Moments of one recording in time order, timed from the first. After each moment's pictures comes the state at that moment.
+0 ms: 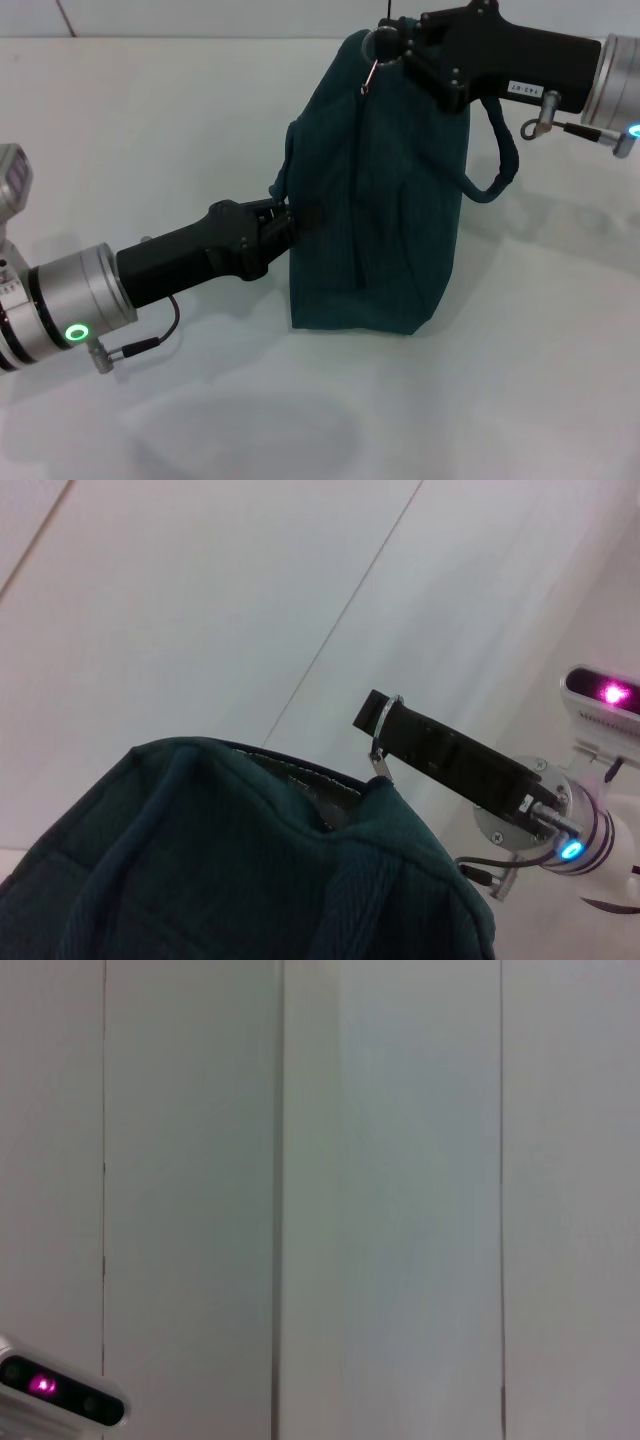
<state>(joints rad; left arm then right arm) -0.42 -2.09 1.08 0.37 1.35 1.56 -1.33 0.62 2.02 -1.27 -0.72 -1.24 -1.27 1.20</state>
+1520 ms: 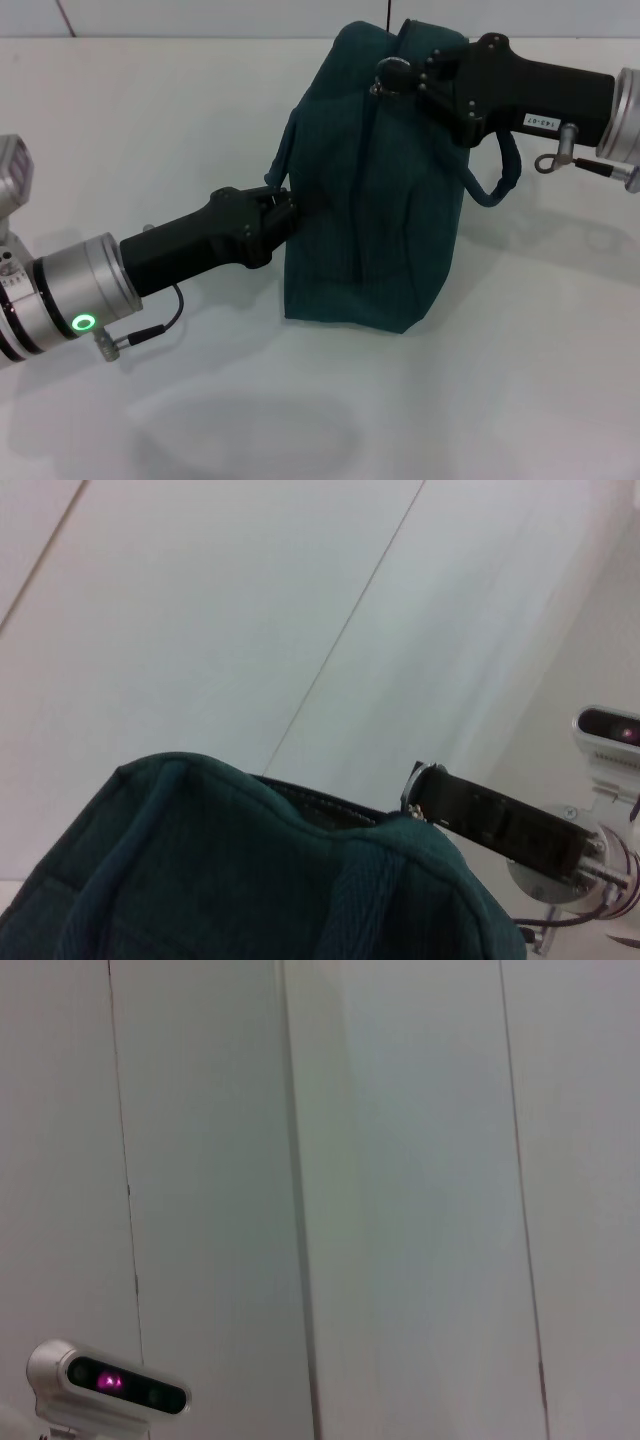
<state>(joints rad) -0.45 -2.09 1.08 0.34 1.33 1.55 -1.28 0.58 2.02 -1.27 -0.70 -1.24 -1.34 1.25</state>
